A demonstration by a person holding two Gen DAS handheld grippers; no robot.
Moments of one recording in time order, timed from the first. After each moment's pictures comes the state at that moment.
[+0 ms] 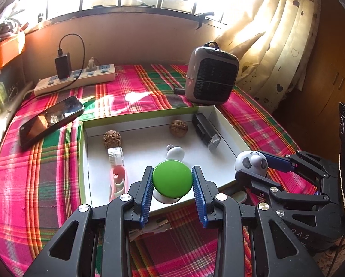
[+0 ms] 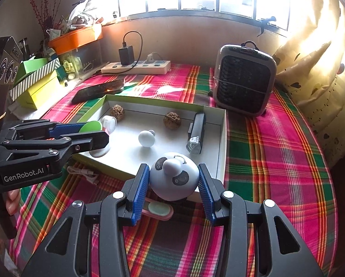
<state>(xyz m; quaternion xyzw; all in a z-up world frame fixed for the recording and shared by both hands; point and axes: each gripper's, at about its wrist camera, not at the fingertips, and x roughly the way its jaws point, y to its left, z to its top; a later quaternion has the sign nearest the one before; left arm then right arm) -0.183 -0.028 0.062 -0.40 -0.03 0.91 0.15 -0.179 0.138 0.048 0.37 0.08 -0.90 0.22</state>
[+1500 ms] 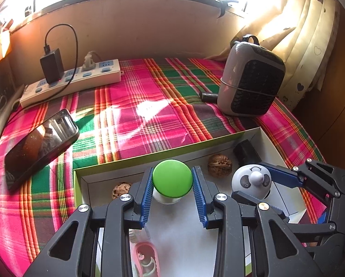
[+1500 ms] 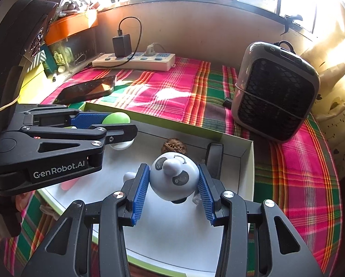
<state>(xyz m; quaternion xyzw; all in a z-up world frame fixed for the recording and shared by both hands) -0.290 -0.037 0.038 -0.43 -0.02 0.89 0.13 -0.255 0.095 0.024 0.40 0.11 -0.88 0.22</state>
